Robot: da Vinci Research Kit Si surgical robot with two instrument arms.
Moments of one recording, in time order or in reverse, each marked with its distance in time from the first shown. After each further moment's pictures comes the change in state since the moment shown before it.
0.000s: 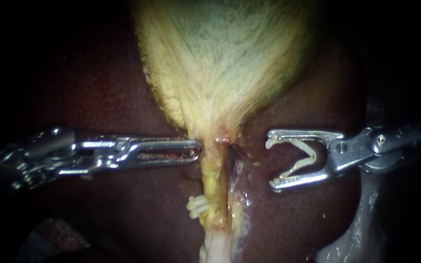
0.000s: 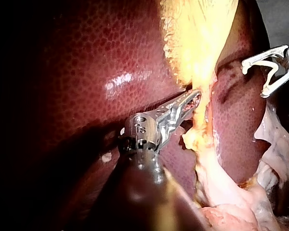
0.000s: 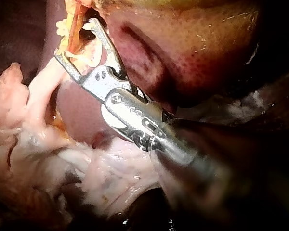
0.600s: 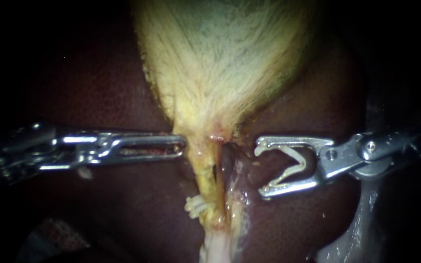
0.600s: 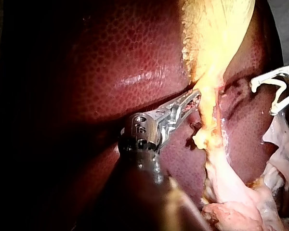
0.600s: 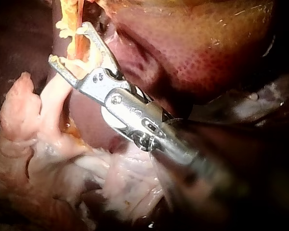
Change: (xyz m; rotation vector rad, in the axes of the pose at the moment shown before) right arm 0.000 -0.001 0.004 0.031 0.003 0.113; left arm -0.004 0.001 -0.008 -0.030 -0.054 -0.025
